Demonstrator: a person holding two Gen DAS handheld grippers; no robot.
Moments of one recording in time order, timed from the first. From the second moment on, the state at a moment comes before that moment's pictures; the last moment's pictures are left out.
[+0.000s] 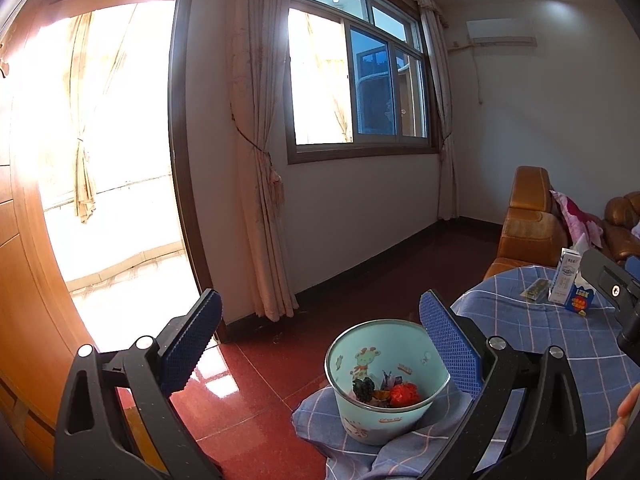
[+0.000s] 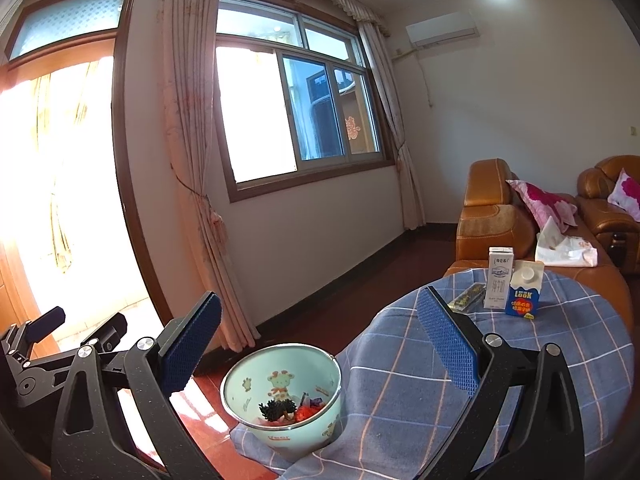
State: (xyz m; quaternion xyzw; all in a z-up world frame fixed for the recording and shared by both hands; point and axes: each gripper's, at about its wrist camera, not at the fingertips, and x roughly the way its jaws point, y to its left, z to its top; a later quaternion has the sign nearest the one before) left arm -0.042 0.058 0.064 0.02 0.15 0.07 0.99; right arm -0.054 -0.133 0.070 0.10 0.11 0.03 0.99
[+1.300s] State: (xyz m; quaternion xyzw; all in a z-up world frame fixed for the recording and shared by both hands) left arm -0.040 0.061 0.063 0.02 0.16 0.08 0.98; right arm -0.050 -0.135 0.062 0.10 0.13 0.02 0.99
